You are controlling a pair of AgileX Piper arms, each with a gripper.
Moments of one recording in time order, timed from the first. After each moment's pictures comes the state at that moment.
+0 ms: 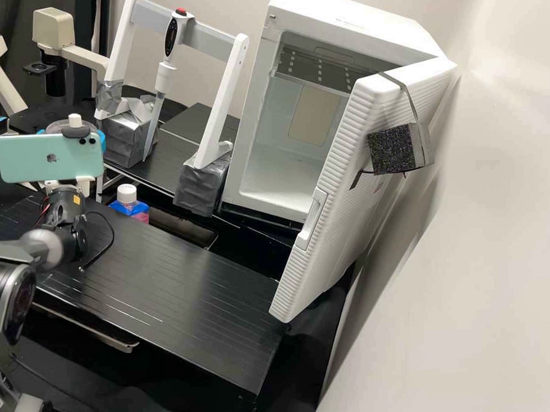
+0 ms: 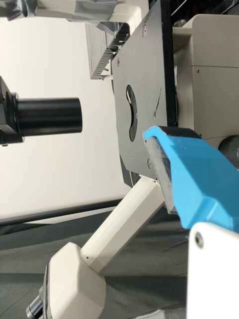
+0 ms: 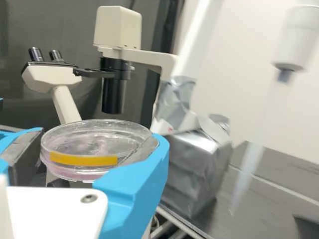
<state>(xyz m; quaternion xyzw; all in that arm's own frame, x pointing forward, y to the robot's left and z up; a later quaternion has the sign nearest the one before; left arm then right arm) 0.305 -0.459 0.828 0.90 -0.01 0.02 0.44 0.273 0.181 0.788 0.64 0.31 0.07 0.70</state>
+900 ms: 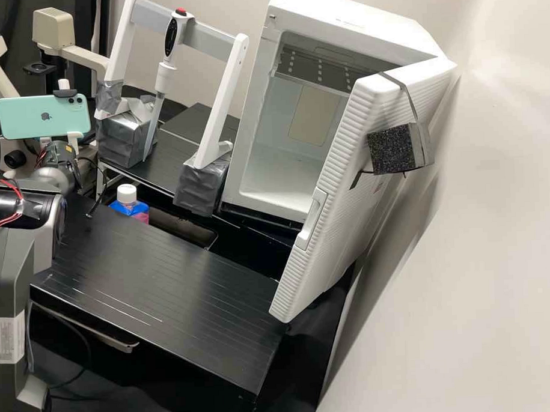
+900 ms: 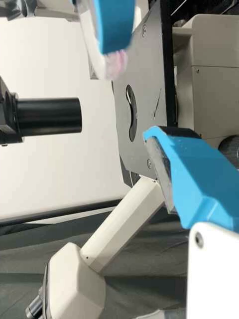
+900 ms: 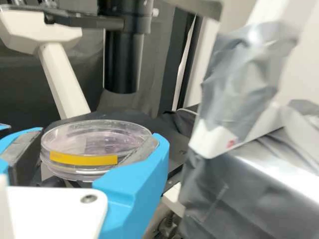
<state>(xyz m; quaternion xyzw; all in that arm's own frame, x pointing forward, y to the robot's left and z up) 0.305 -0.459 0.828 0.90 -0.01 0.02 0.44 0.376 0.244 0.704 0.61 0.34 -0.02 0.71</state>
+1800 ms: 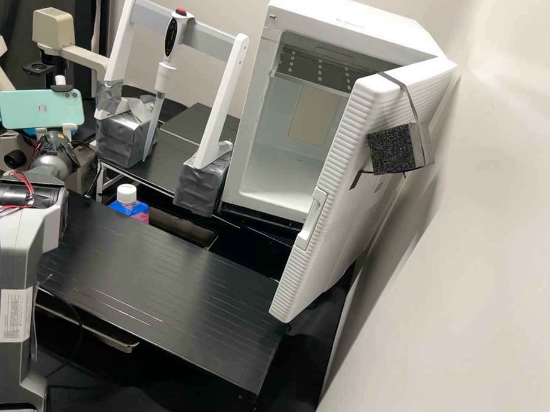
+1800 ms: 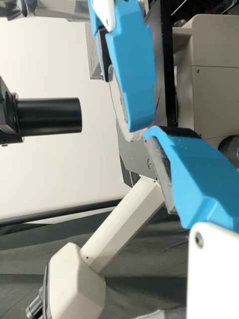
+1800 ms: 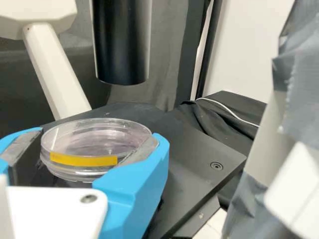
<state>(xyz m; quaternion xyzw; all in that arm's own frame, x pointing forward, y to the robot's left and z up) 0.305 -0.459 0.828 0.90 -0.01 0.02 0.44 0.433 0.264 0.652 0.61 0.37 -0.05 0.70</state>
